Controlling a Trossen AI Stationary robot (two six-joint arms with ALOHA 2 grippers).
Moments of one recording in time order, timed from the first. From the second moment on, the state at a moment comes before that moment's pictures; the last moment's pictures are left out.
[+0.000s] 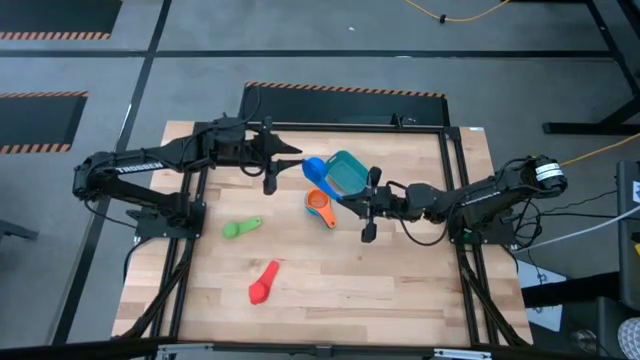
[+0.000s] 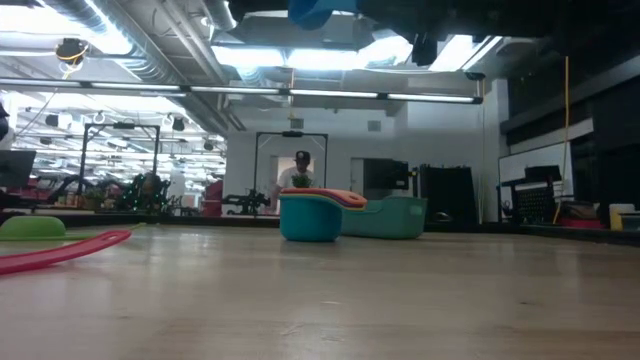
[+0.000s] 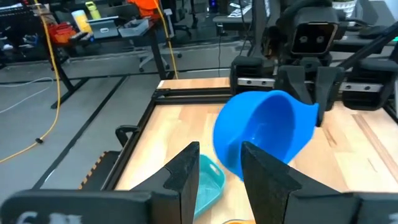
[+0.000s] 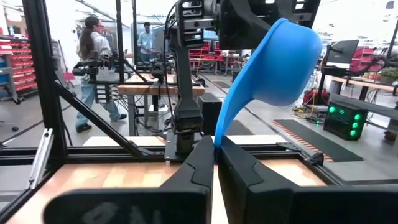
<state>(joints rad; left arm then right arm) 0.21 1.12 1.10 -0.23 0.02 0.13 0.15 1.38 0.60 0.89 0.23 -0.05</state>
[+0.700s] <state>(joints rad) 0.17 1.19 1.10 -0.23 0.01 0.13 0.15 1.43 0.60 0.97 0.18 -0.06</state>
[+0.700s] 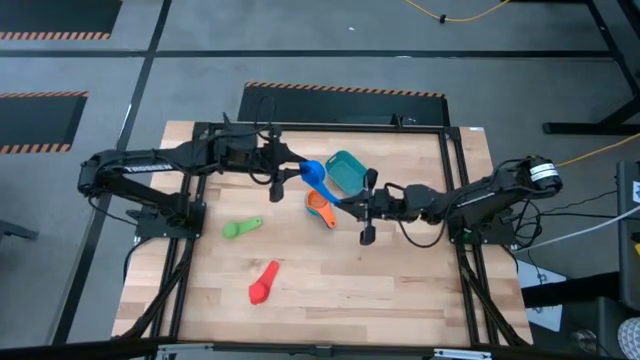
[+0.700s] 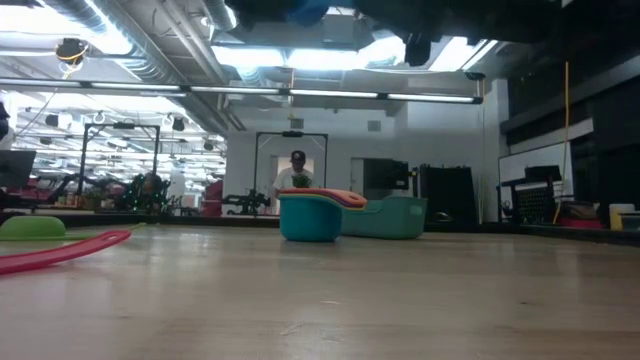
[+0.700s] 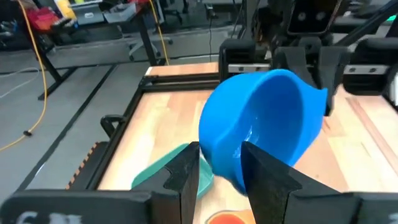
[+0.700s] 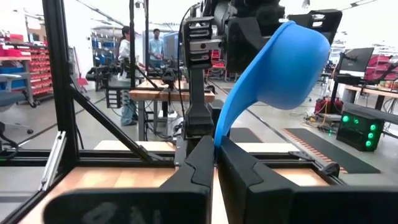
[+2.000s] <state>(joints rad) 0.17 1.21 1.10 -0.18 -0.05 0.09 0.15 1.43 0.60 0.96 0.18 -0.09</state>
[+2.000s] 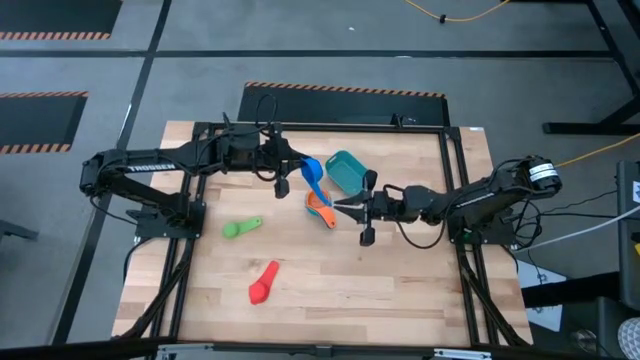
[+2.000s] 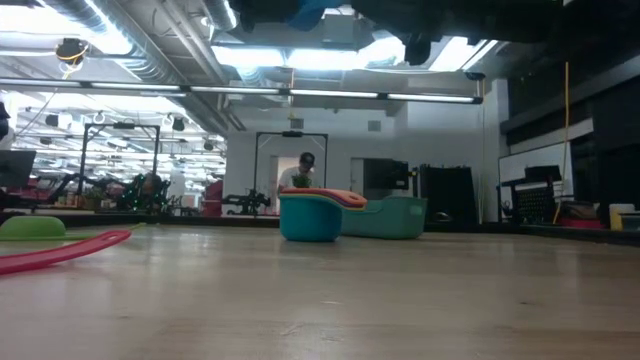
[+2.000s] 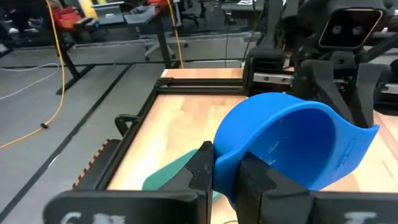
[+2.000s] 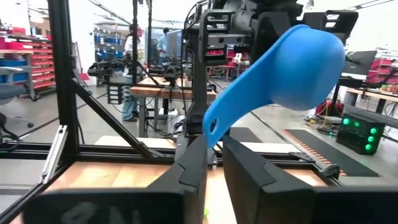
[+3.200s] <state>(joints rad) 0.25 1.36 1.17 -0.19 0.19 -0.09 -0.11 1.12 0.60 0.18 0.05 -0.06</state>
